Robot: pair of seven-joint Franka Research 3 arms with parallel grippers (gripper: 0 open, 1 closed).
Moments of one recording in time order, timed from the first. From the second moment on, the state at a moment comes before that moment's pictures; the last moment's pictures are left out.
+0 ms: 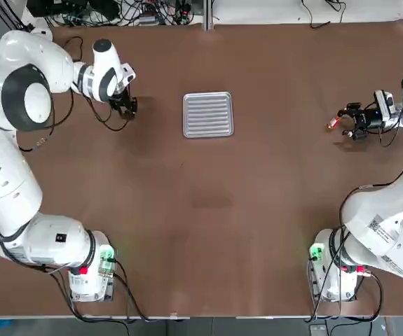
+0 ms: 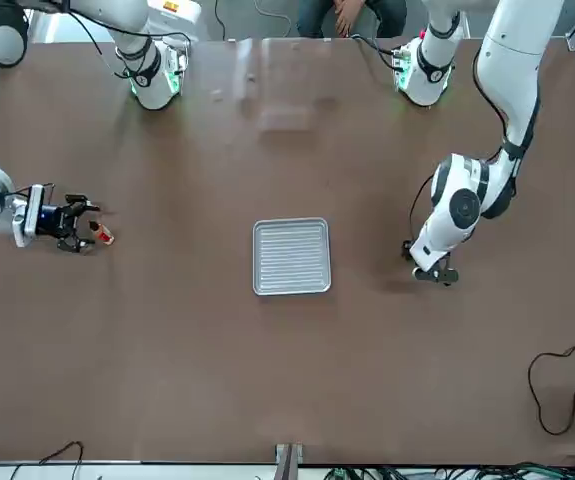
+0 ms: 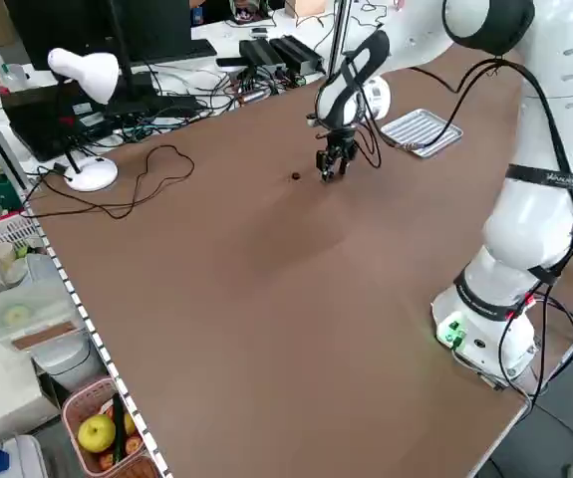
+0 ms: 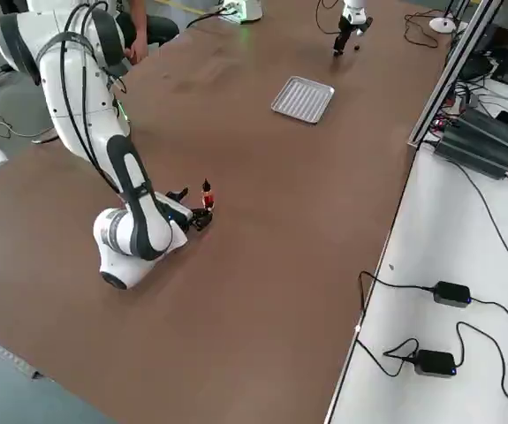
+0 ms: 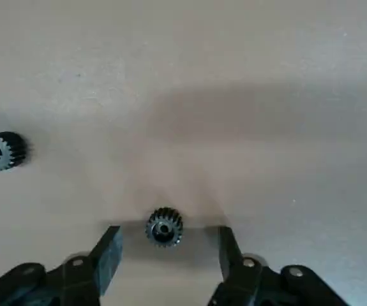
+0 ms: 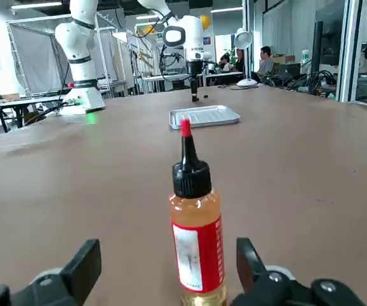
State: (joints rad) left arm -0.08 0.45 -0.12 -2.18 0.15 2.57 -0.24; right arm -0.67 0.88 -0.07 -1.74 0.89 1.40 -2.70
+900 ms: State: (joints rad) left arm -0.08 0.45 -0.12 -2.18 0.15 2.58 -0.24; right arm -0.67 0.93 -0.06 -1.73 0.94 1.34 -2.71
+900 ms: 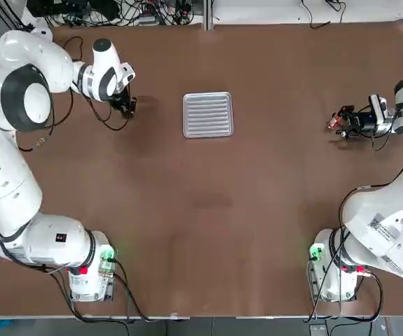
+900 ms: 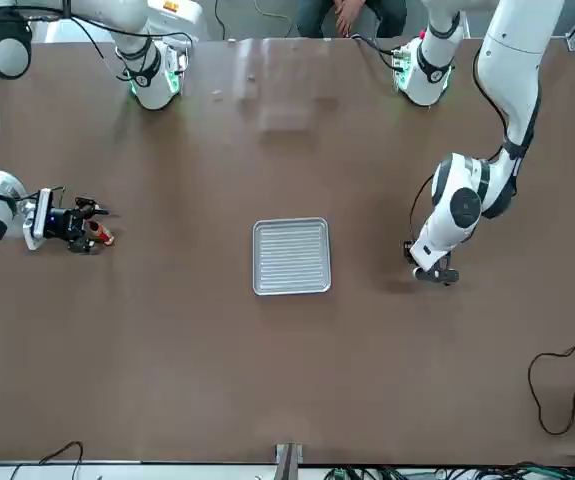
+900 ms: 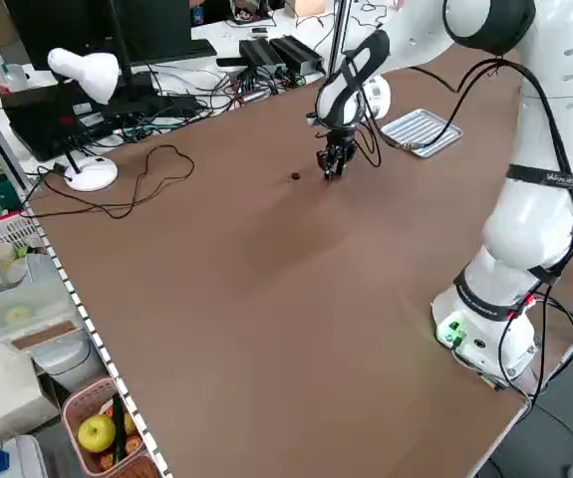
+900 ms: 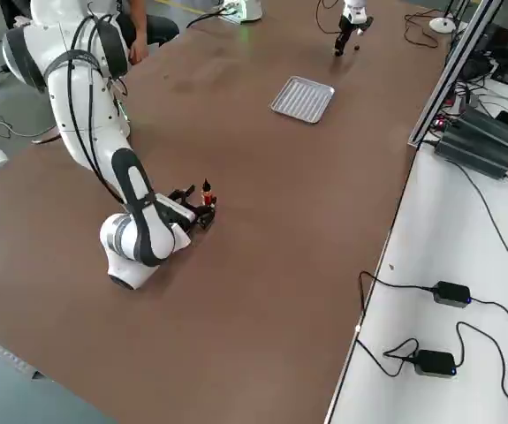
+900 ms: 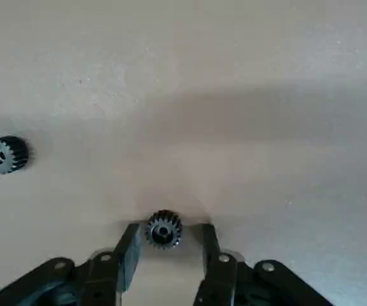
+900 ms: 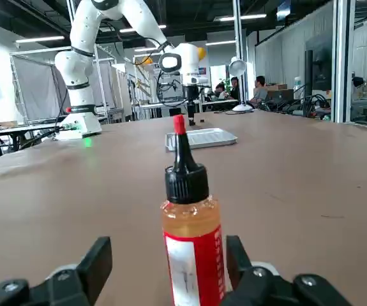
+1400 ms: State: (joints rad) left arm -0.06 0.45 -0.12 -2.18 0.15 2.58 -0.23; right arm -0.67 0.94 -0.05 -1.72 0.95 1.34 -2.71
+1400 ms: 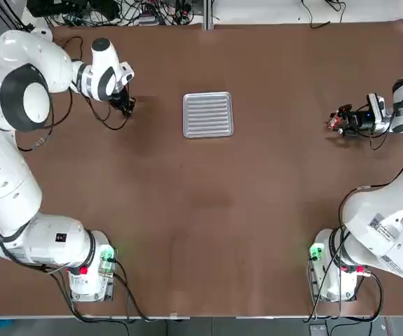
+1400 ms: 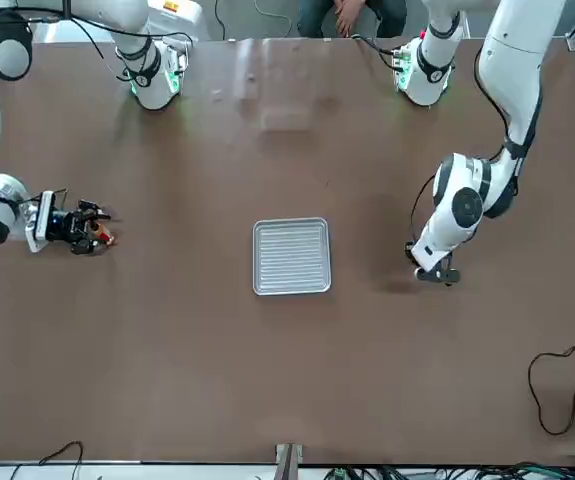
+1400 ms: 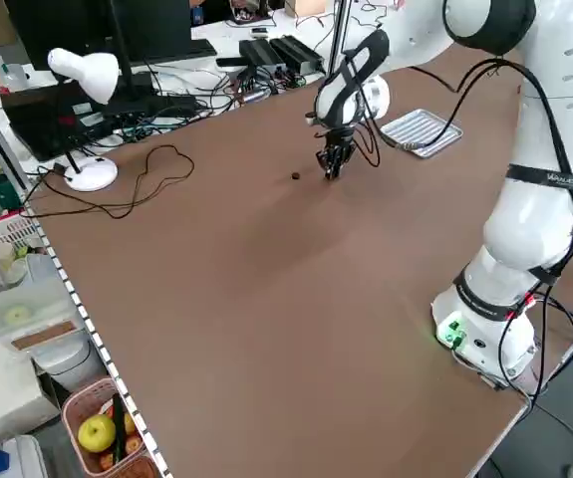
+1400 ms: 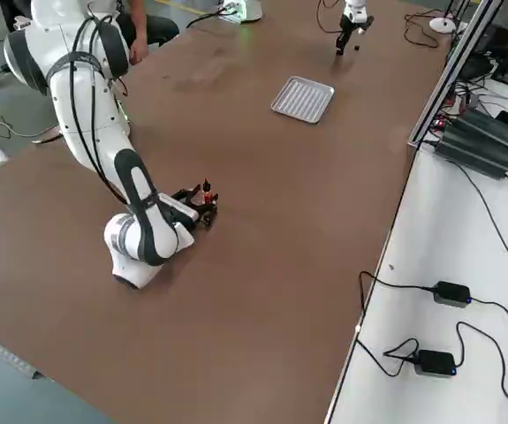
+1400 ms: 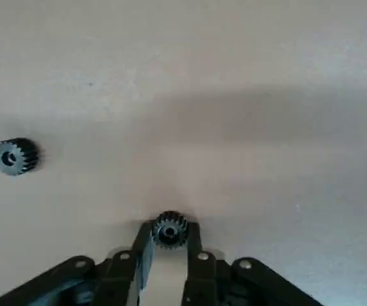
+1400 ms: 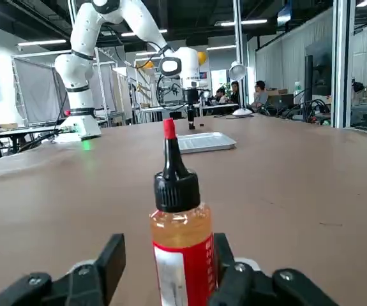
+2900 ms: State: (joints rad) left arm -0.48 0.59 -0.12 -1.75 0.03 2.36 -0.73; right arm -0.67 0.95 -0.05 -1.70 0.98 1.33 -2.71
